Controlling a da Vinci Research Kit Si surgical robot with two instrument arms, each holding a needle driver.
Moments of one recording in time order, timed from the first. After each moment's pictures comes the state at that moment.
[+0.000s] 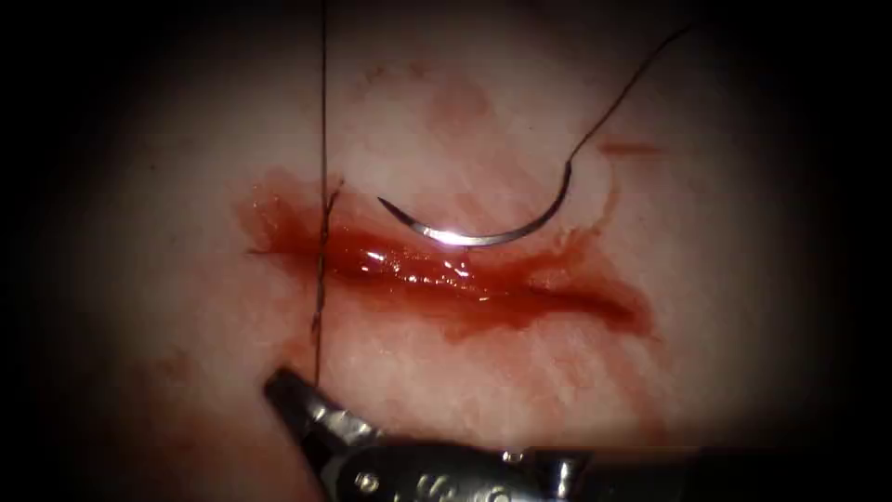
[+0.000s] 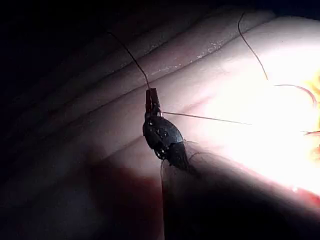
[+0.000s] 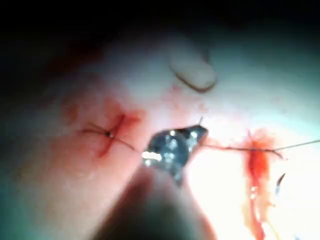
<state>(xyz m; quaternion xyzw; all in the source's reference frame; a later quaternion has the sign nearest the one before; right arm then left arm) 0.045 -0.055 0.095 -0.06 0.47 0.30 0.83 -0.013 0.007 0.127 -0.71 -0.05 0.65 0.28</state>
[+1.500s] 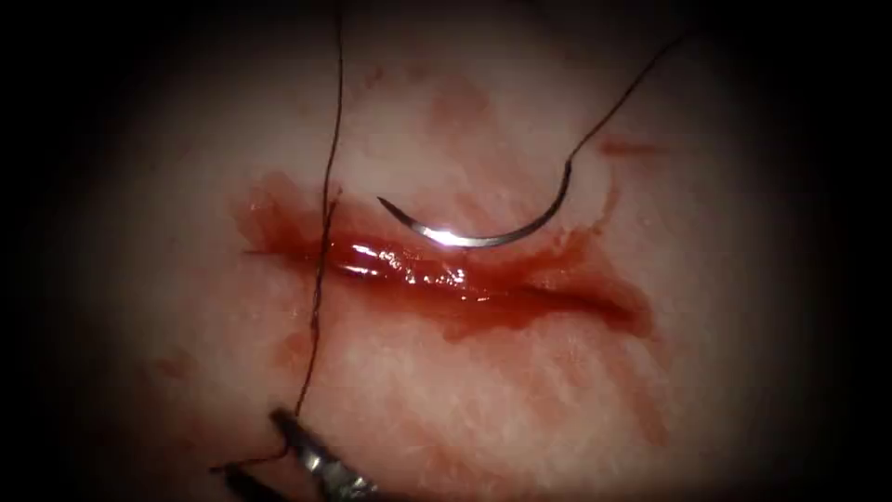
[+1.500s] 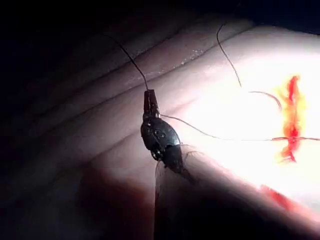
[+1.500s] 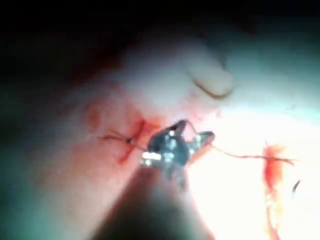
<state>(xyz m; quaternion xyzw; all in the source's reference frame) 0.045 -0.055 0.092 -0.01 0.48 0.31 0.82 -0.012 0.001 0.122 -0.71 -0.05 0.65 0.26</state>
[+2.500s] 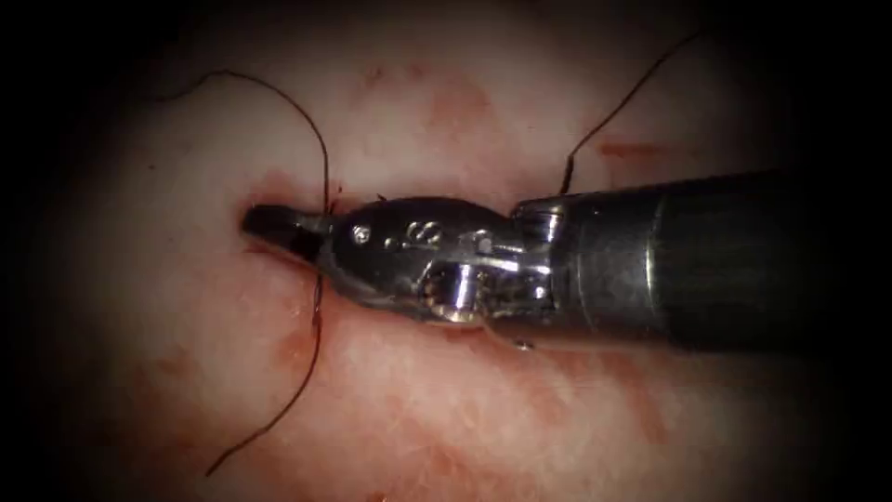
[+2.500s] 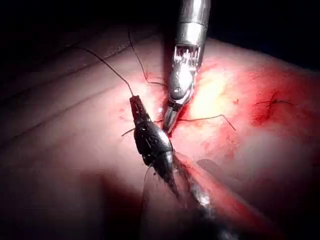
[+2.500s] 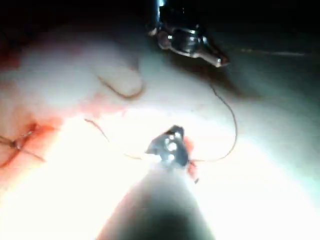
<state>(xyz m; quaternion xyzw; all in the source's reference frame) 0.047 -0.040 0.102 0.09 0.48 0.25 0.84 -0.008 -0.020 0.109 -0.69 -0.04 0.66 0.30</state>
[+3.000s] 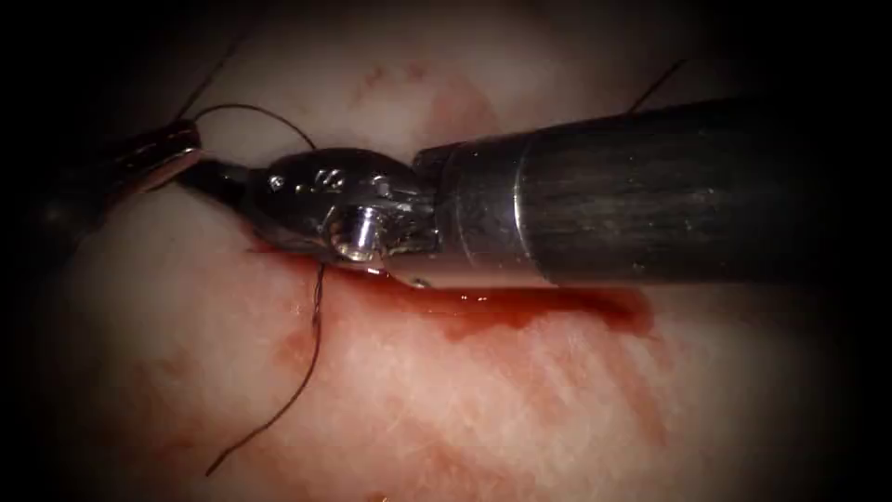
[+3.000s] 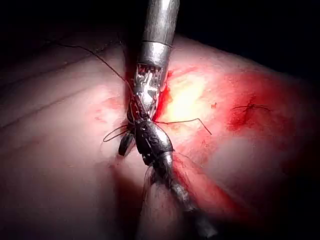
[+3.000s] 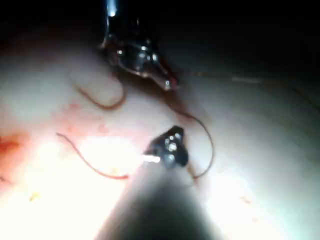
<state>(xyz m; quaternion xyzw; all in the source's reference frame) 0.053 -0.037 0.104 0.07 0.50 0.27 0.82 -0.010 -0.024 0.109 -0.69 -0.06 0.64 0.32</state>
